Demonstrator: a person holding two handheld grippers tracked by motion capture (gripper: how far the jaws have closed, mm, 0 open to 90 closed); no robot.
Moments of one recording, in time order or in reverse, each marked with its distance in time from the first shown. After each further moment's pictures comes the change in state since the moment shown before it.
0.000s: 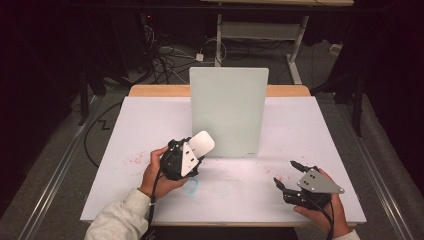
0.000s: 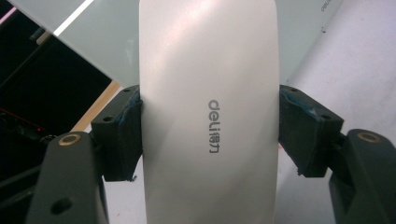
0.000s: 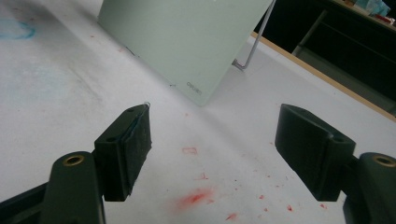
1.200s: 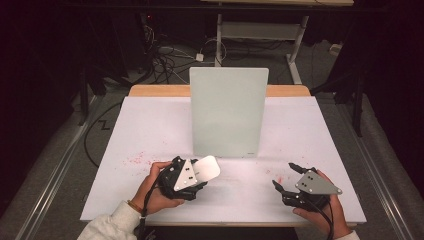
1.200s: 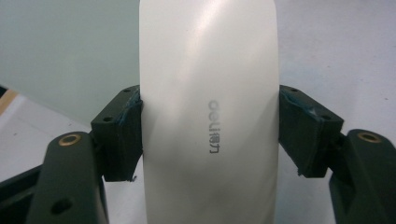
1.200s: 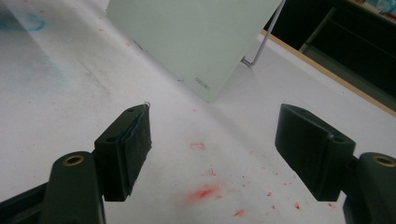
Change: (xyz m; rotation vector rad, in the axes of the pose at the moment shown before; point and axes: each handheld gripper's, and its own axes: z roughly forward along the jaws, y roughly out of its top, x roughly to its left) left arm -0.023 0.004 -0.028 0.024 -0.340 0.053; right arm 0.004 -0.001 0.000 0.016 0.021 -0.018
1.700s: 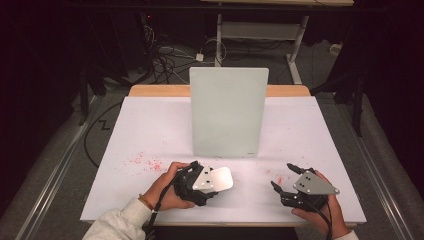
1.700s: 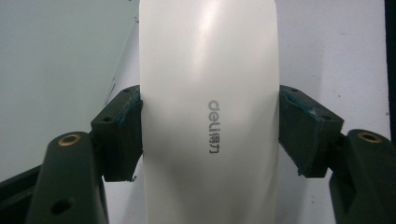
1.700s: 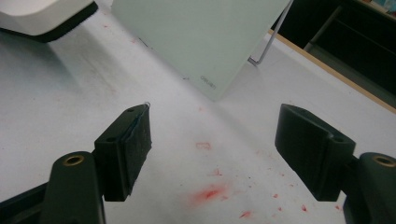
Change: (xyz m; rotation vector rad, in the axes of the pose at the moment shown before) left arm -0.004 0.021 0.032 0.095 -0.195 0.098; right arm 0.003 0.000 0.003 0.009 0.013 -0.009
